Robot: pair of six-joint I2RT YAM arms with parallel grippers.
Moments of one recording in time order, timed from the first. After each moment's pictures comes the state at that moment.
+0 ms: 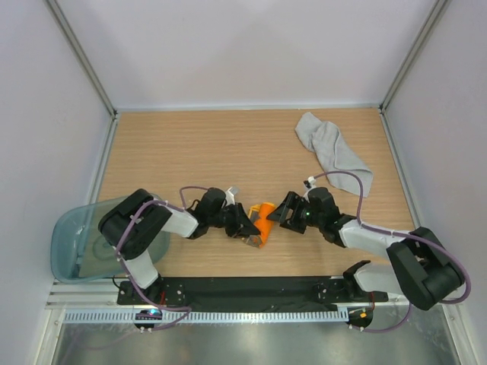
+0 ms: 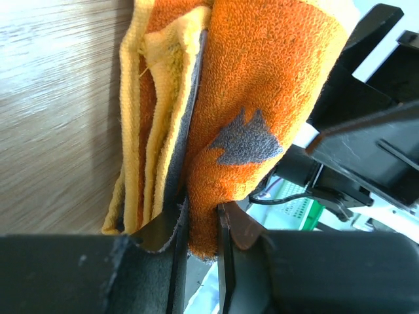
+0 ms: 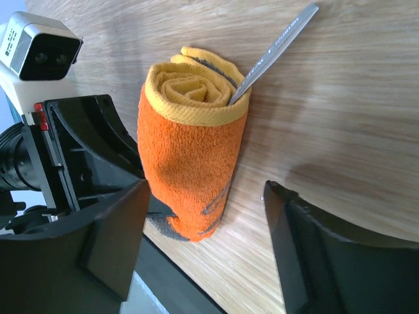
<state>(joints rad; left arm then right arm) -0.72 1.73 0.54 0.52 0.56 -1.13 0.50 1.22 0.34 0.22 -0.33 0.93</state>
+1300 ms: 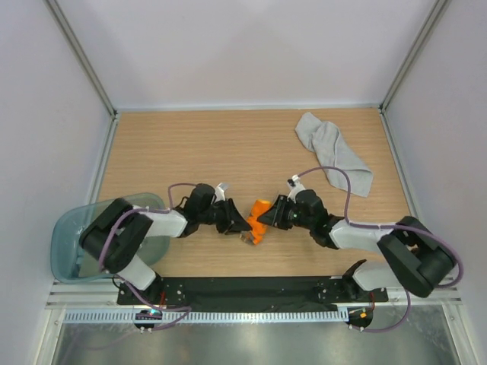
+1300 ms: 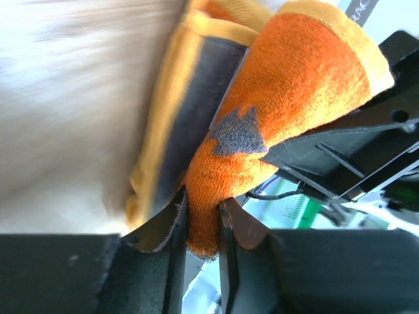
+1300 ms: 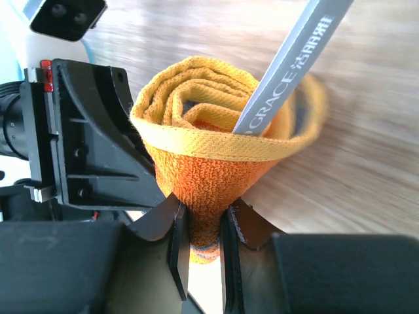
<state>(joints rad) -0.62 1.63 0.49 0.45 0.61 -1.10 0.65 1.39 0.35 0.52 -0.27 0.90</state>
